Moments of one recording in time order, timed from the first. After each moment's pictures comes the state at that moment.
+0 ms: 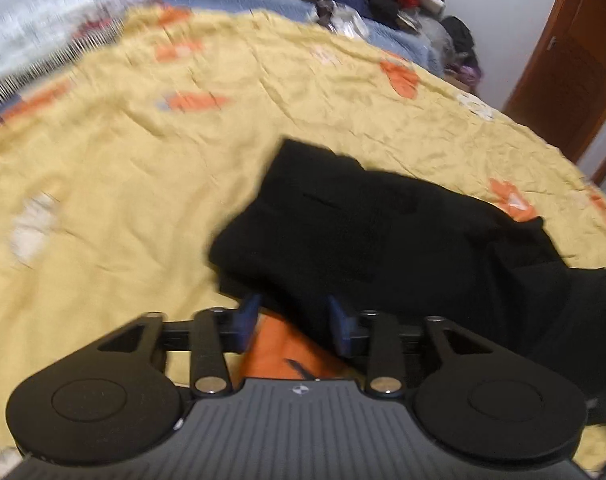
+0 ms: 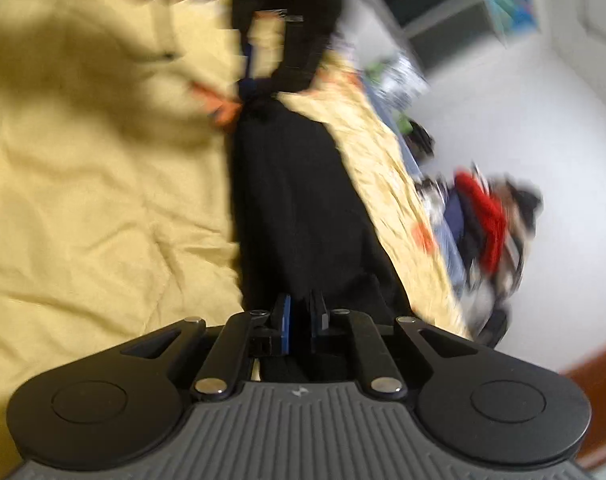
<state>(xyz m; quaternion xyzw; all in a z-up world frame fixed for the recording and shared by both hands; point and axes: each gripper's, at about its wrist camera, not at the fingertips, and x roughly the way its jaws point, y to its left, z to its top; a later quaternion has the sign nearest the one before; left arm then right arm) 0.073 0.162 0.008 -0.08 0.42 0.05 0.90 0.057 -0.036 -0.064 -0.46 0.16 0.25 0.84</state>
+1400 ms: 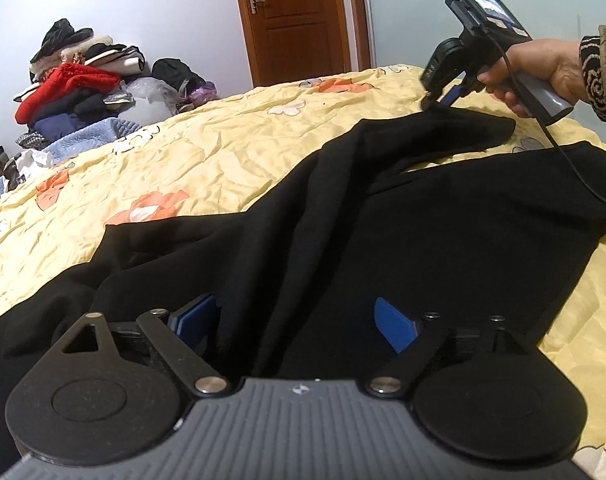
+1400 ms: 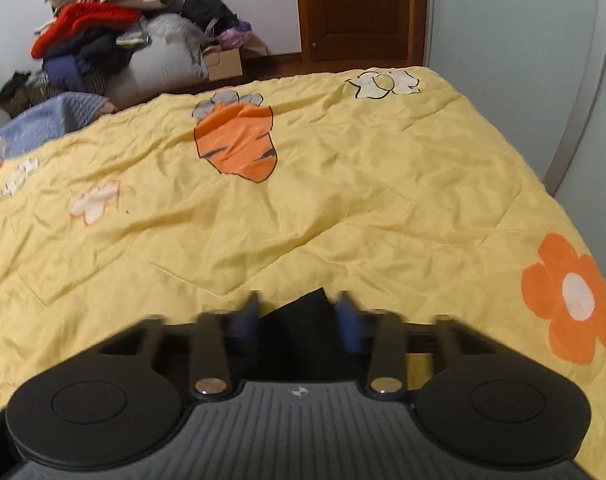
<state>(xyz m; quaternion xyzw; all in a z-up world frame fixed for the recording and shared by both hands) 0.070 -0.125 -0.051 0.18 0.28 -0.29 0.90 0.283 -0.500 -0.051 0.13 0.41 -0.15 0.89</state>
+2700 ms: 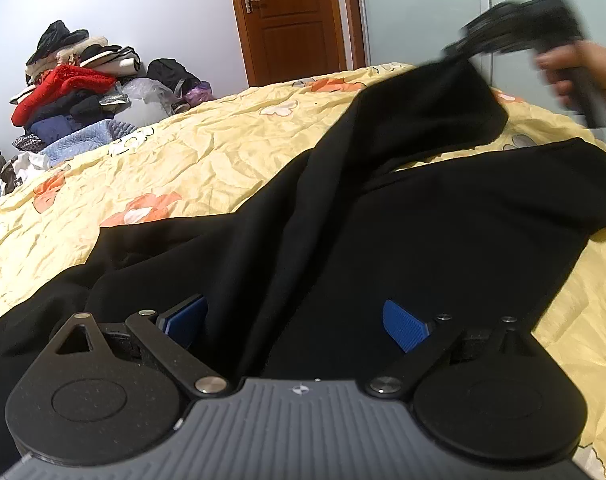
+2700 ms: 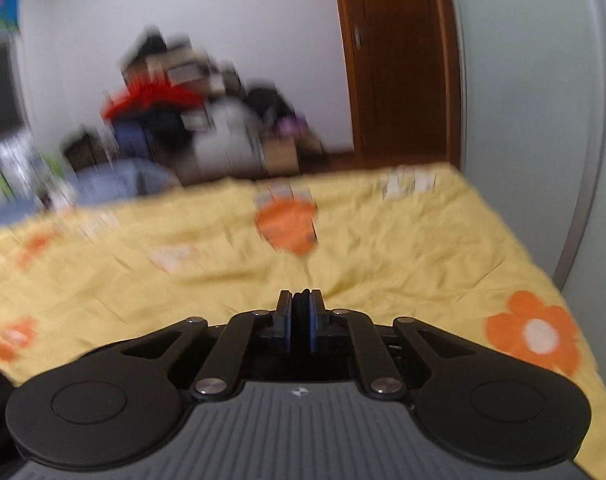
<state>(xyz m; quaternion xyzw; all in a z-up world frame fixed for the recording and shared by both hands) 0.062 -0.129 -0.047 0.19 0.29 -0.29 0.89 0.173 -0.493 -0.002 0.13 0.23 -0.07 0.96</state>
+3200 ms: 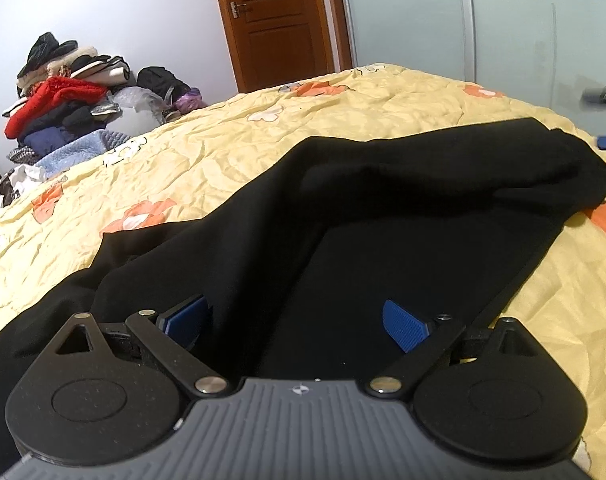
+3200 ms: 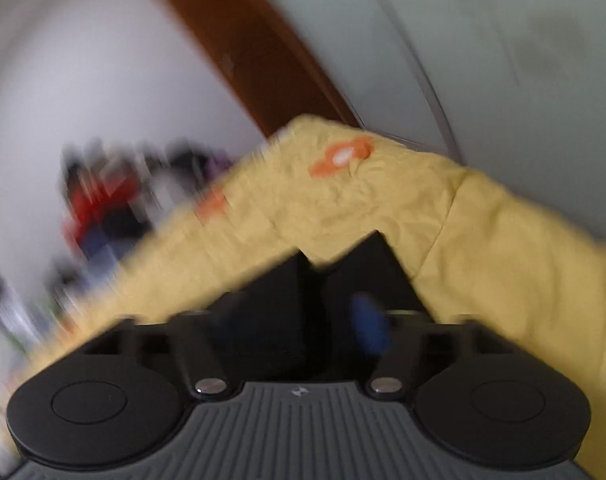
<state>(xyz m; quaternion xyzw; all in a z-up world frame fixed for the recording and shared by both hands) 0.046 -0.123 -0.039 0.20 0.28 -0.30 0.89 -0.059 -0.511 -0.058 0.41 0.15 -0.16 0.88</state>
